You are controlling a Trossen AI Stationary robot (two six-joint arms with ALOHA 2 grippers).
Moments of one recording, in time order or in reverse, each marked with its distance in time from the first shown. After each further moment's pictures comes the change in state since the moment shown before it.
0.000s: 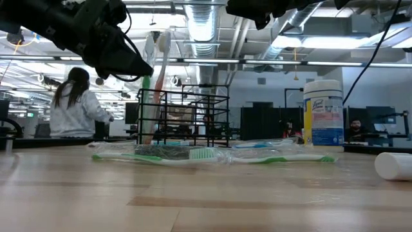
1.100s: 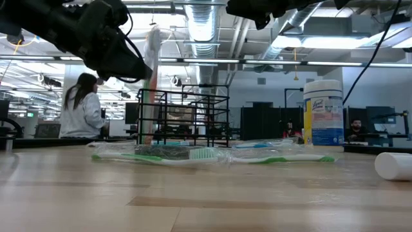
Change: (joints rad) left arm 0.000 0.045 0.003 0.015 -0.015 0.003; right arm 0.000 0.000 0.000 -0.001 0.000 0.000
